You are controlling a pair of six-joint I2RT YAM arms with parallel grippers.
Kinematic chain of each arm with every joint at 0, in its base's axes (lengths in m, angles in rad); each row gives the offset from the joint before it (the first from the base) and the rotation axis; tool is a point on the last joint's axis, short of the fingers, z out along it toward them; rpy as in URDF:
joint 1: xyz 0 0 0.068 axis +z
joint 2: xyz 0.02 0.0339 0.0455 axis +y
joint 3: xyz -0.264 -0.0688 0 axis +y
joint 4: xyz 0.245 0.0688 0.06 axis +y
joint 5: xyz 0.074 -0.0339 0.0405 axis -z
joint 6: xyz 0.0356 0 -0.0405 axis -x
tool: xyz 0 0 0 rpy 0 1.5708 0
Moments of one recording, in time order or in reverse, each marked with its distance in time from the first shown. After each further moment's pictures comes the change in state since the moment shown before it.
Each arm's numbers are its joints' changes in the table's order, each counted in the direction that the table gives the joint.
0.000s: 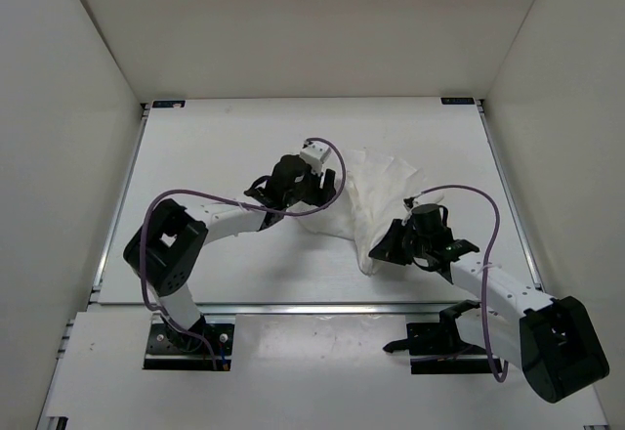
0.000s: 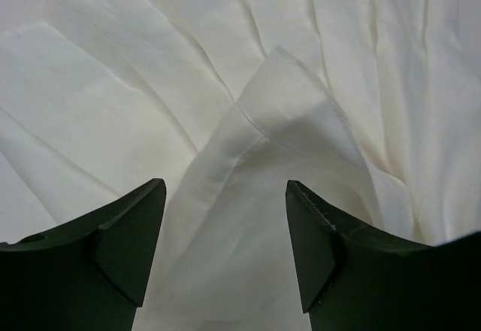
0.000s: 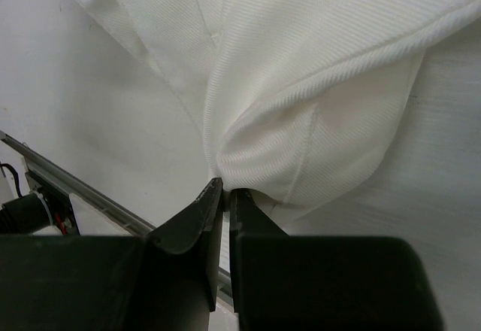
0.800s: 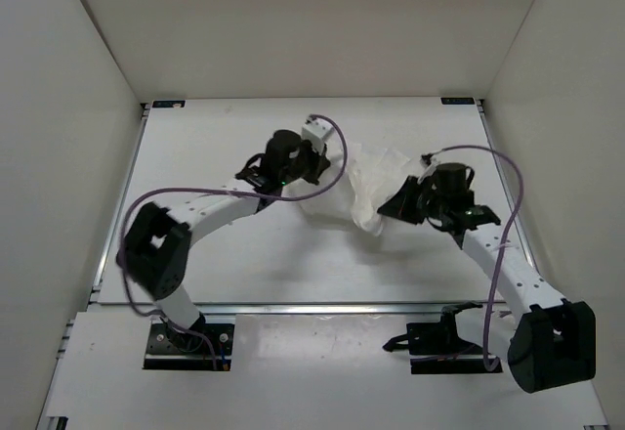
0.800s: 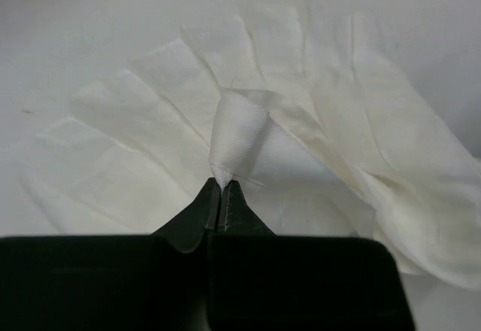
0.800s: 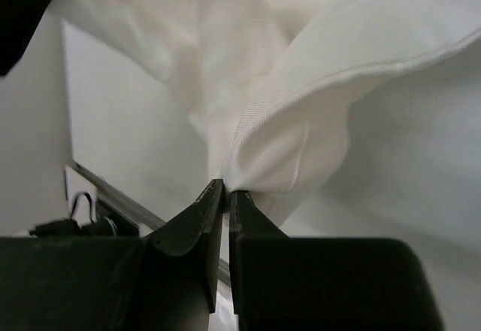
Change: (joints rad) left arm 0.035 0.011 -0.172 0.072 0.088 -0.174; right arm -0.166 0.054 -0.305 0.163 -0.130 0.106
